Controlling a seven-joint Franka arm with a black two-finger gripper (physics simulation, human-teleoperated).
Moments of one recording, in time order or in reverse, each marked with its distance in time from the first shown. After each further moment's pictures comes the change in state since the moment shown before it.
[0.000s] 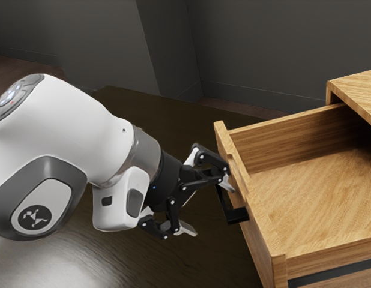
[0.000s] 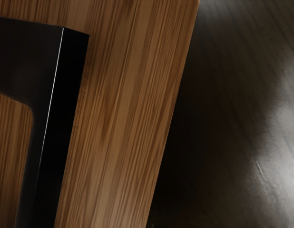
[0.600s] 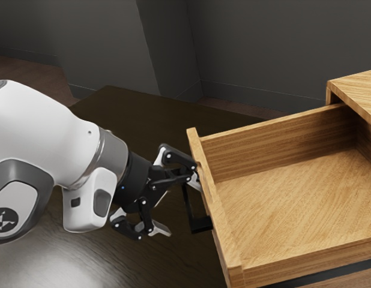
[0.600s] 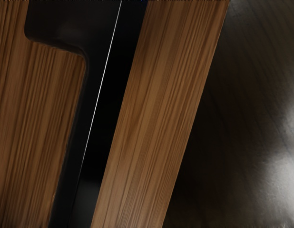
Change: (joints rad) arm -0.005 -0.109 0.056 -0.084 0.012 -0.012 -0.002
